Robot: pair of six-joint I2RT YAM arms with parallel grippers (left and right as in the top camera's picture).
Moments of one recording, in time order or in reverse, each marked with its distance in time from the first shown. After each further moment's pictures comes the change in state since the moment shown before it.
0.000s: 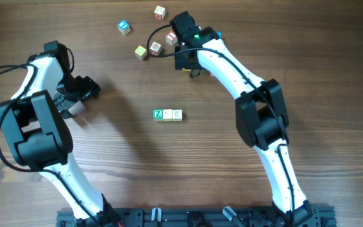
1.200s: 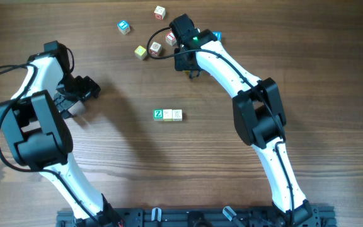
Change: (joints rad) left arm 0.000 0.000 0.000 0.000 0.000 0.000; right arm 0.000 0.027 0.000 0.032 0.000 0.000
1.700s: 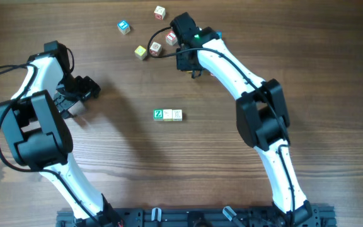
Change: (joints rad) left arm 0.000 0.000 0.000 0.000 0.000 0.000; right arm 0.000 -0.063 -0.002 -0.095 0.019 -0.010
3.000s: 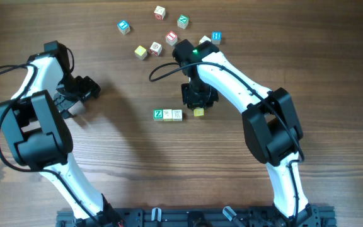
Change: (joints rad) left arm 0.000 0.000 0.000 0.000 0.000 0.000; right arm 0.062 -0.177 -0.295 -0.309 -0.193 0.034
